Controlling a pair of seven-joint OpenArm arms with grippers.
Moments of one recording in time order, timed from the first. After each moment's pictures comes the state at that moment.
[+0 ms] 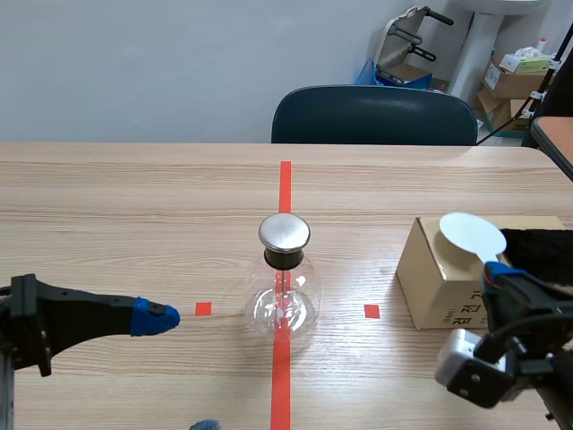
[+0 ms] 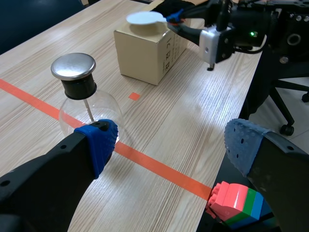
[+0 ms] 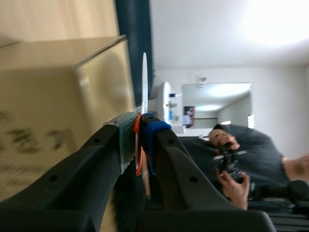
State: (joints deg) left arm 47.8 -49.5 12.1 119.6 -9.4 -22.0 -20.2; right arm -29.5 22.2 -3.9 82.7 -63.9 -34.5 15.4
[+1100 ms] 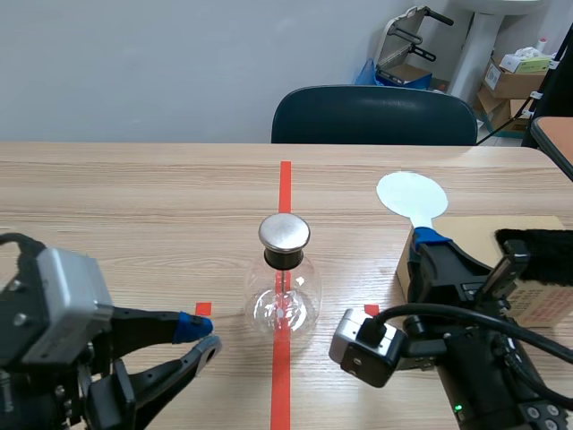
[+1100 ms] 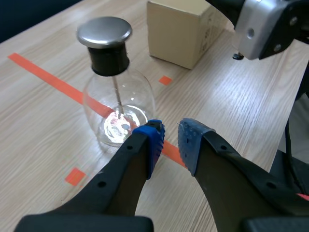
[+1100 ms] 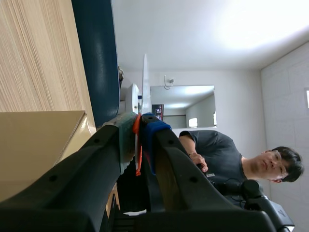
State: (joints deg) left arm 29.5 -43.5 24.5 105.6 -9.5 -18.4 -16.9; right arm -25.2 24.2 -29.0 90.3 -83.1 -38.2 -20.4
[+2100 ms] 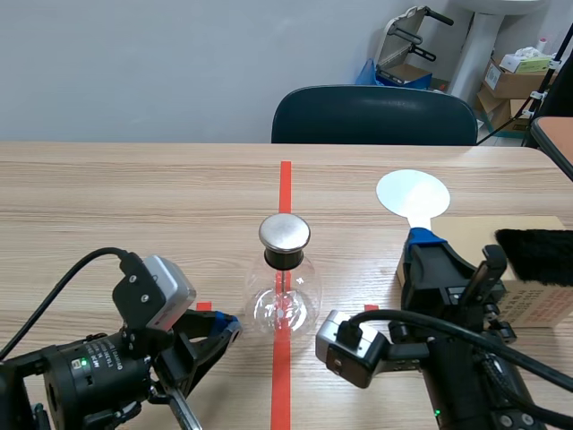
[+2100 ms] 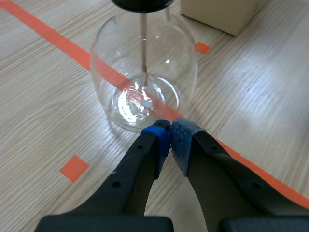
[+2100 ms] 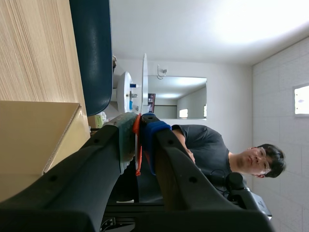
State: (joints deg) left arm 11.0 -34.0 36.6 84.7 -12.6 -14.3 -14.4; right arm -23.6 24.8 -34.2 90.3 -89.7 -35.5 -31.9
